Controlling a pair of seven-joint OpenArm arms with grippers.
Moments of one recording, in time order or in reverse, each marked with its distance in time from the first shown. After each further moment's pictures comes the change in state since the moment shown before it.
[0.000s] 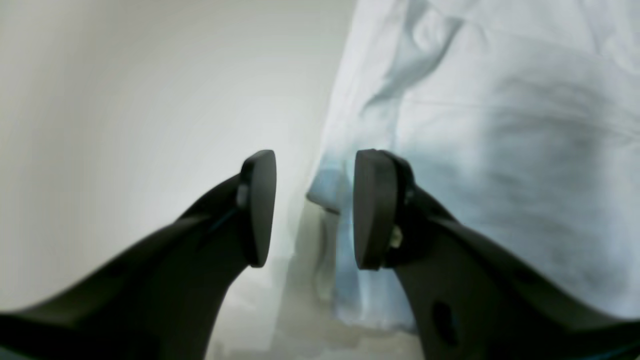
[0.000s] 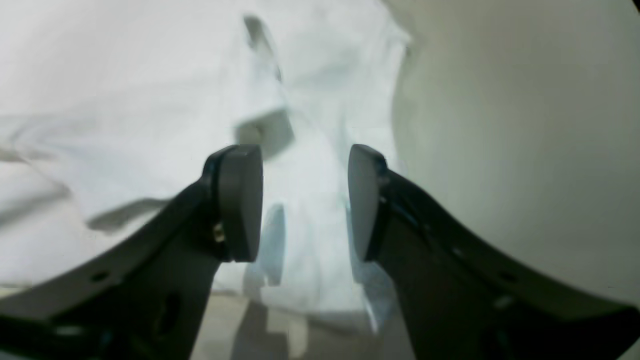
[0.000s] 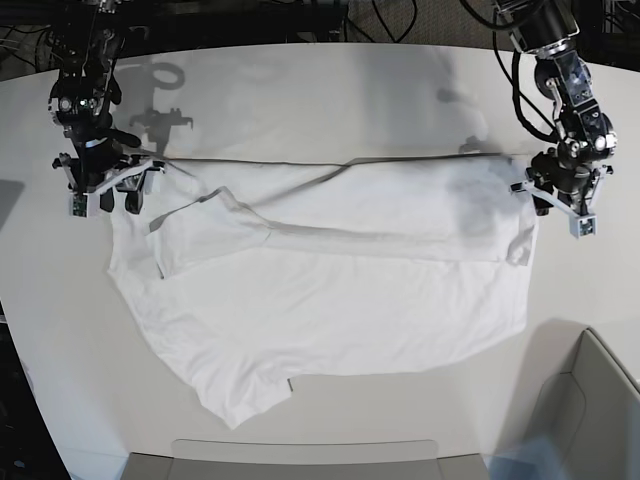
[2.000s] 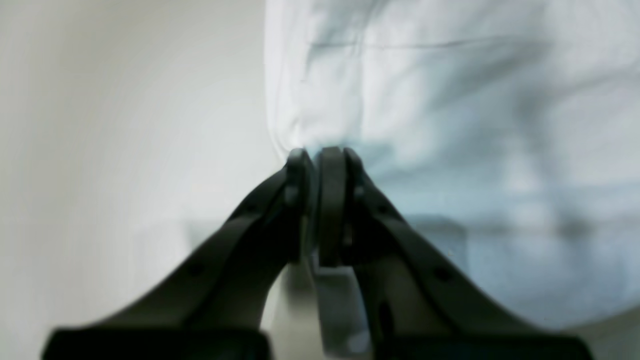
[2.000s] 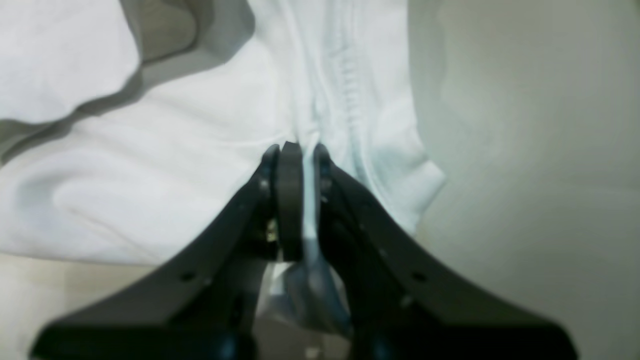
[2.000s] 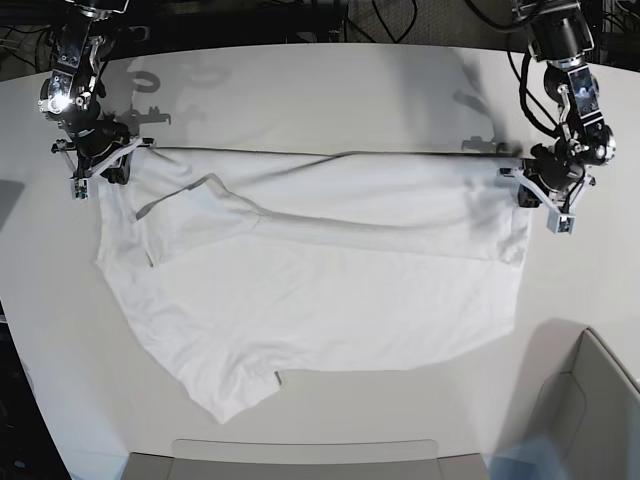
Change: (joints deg) left arm 4.0 -5.9 4.7 -14.8 -3.7 -12.9 -6.4; right arm 2.6 -1.1 7.1 -15.2 -6.0 14.0 -1.0
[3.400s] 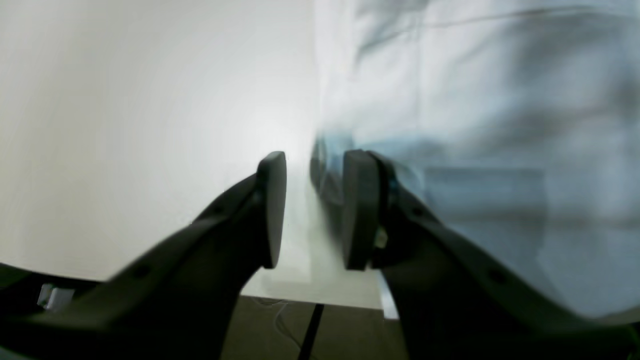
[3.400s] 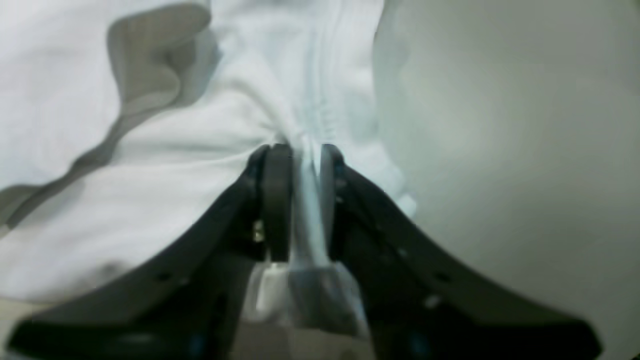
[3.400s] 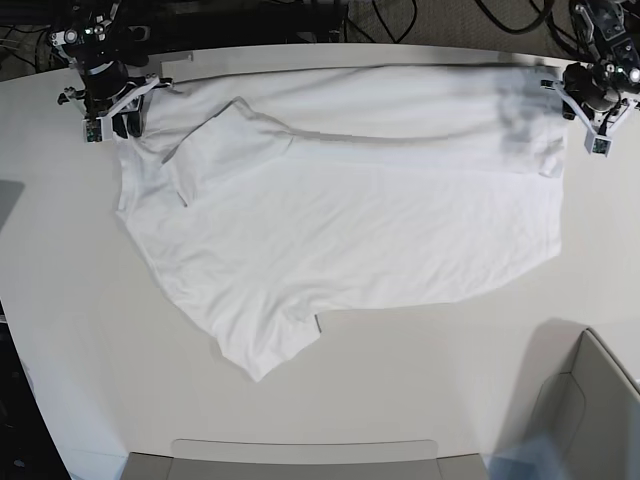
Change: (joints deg) left arm 15.4 0.0 -16.0 19.7 4.5 -8.9 13.5; right arm -17.0 -8.1 4.1 18.9 -3.3 3.5 4.5
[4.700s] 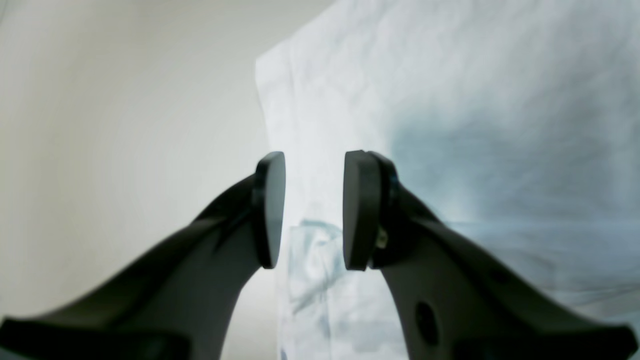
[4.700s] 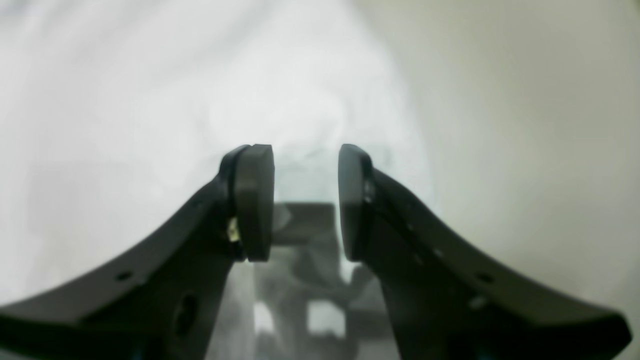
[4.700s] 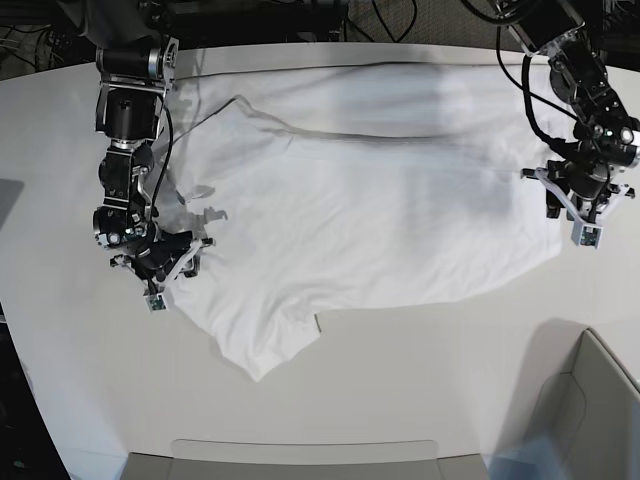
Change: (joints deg) left arm -20.0 6.6 4.5 9.0 0.5 0.1 6.7; right arm 49.0 3.0 -18.7 -45.2 -9.8 -1.2 -2.7
